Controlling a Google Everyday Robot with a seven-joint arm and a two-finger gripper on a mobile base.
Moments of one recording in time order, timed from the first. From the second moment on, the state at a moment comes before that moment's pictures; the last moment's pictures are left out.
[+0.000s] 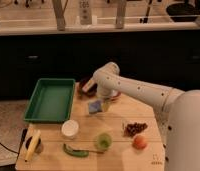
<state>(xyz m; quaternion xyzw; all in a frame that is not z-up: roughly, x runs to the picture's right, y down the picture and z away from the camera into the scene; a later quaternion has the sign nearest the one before) 0.033 0.100 0.833 -0.34 -0.06 -0.08 0.94</state>
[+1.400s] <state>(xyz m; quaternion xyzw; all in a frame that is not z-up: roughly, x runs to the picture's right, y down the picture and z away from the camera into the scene) -0.016 0.054 0.840 -0.32 -0.06 -0.12 0.94</state>
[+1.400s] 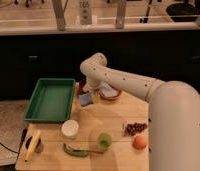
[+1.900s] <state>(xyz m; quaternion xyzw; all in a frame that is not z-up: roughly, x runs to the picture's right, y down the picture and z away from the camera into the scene) -0.034 0.043 0.847 -0.31 -0.06 -0.13 0.94</state>
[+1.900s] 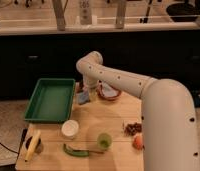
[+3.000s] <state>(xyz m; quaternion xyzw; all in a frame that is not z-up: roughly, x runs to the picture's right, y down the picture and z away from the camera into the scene) -0.072 0.025 0.863 -0.30 -0.07 -0.15 0.94</state>
